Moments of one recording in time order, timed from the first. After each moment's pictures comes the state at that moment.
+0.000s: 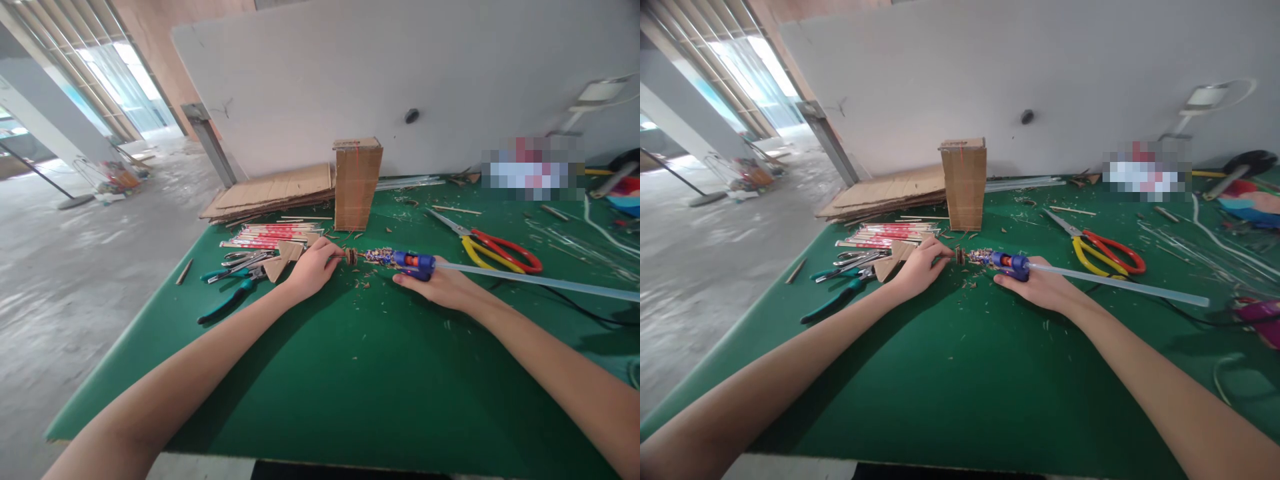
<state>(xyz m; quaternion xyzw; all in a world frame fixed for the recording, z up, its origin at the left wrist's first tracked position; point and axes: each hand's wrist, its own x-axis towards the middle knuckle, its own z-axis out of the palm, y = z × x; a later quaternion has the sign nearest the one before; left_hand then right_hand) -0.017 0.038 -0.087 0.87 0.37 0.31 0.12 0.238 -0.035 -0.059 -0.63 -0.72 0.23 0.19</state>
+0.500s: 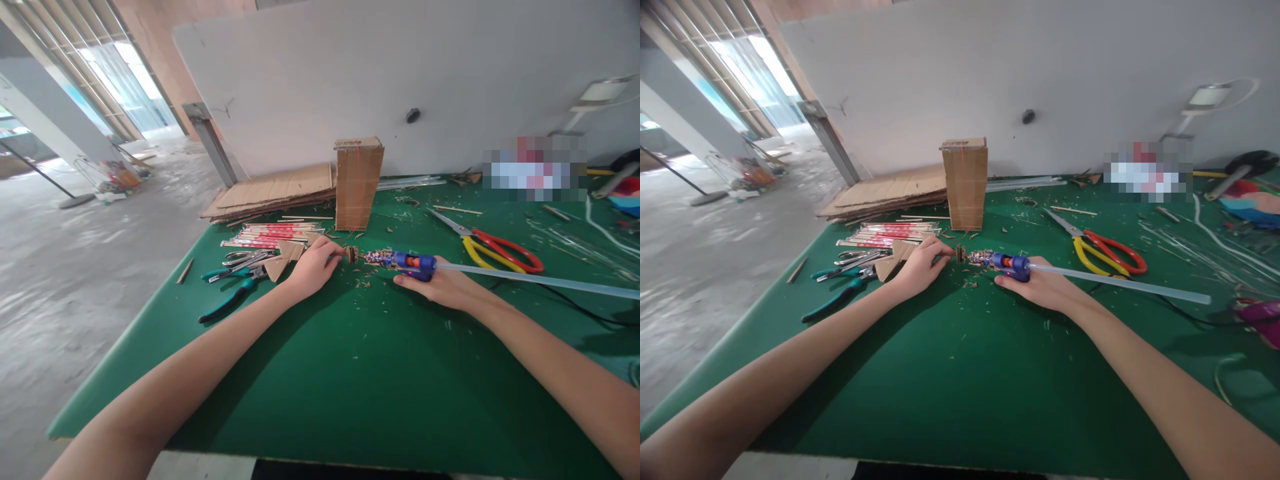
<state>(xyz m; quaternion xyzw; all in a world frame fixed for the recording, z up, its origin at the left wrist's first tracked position) -0.017 0.039 -0.088 0.86 0.37 0.32 0.12 0.234 -0.038 -0.052 -0.61 -0.73 0.25 0.19</state>
